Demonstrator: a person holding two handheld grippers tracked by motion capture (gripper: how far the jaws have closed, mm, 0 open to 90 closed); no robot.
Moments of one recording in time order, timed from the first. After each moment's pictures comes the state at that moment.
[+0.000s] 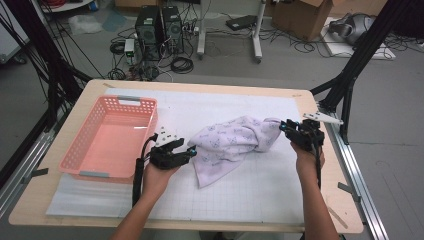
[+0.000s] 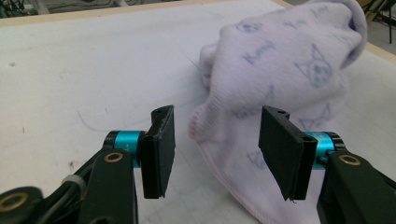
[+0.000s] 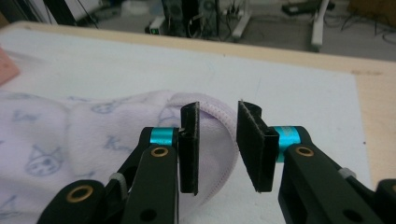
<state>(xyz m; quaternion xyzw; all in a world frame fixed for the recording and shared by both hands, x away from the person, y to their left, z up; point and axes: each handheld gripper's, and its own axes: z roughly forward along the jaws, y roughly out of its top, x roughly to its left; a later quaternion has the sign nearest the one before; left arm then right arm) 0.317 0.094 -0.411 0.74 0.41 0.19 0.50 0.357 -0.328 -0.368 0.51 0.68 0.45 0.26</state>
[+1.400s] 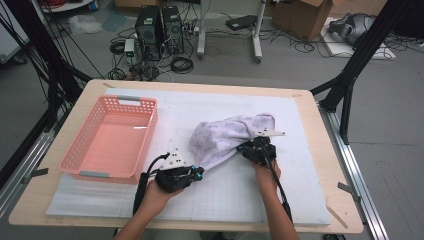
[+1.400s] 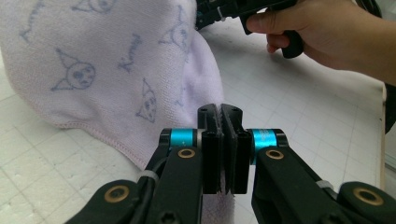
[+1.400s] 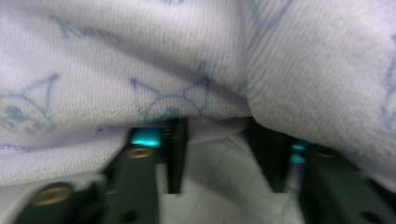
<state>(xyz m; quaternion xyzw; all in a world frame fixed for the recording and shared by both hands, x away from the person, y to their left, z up) 0.277 0.080 -0.428 0.80 0.29 0.09 0.52 0.364 -0.222 -0.446 0.48 0.76 0.42 0.17</state>
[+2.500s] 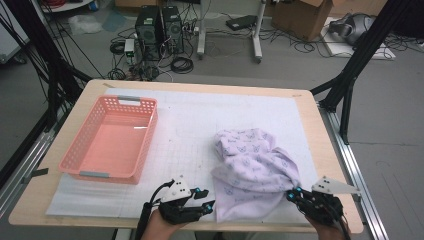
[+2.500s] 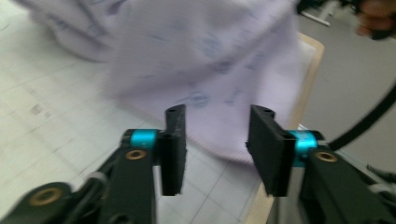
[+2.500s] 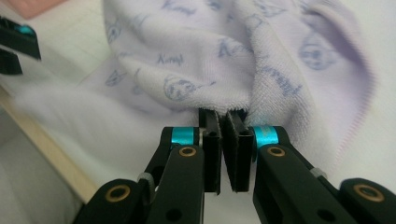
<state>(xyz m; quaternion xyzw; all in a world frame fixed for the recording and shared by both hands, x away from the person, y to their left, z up) 0.207 0.063 -0.434 0.79 0.29 0.05 0.54 0.186 -0.334 -0.395 0.44 0.78 0.41 0.17</state>
